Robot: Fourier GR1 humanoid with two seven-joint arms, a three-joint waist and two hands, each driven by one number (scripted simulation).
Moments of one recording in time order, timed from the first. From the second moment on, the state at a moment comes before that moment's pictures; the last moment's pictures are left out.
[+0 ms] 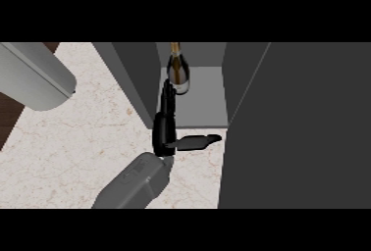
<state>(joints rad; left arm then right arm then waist) -0.56 0.00 -0.61 -0.89 0.76 0.63 -0.77 -0.08 -0.05 0.07 -2.43 -0.16 0.14 0.60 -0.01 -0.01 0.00</state>
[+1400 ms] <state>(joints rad) 0.04 0.30 -0.87 -1.85 0.49 0.82 -0.58 -0.06 -0.07 0.08 -2.42 -0.18 0.20 0.64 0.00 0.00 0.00</state>
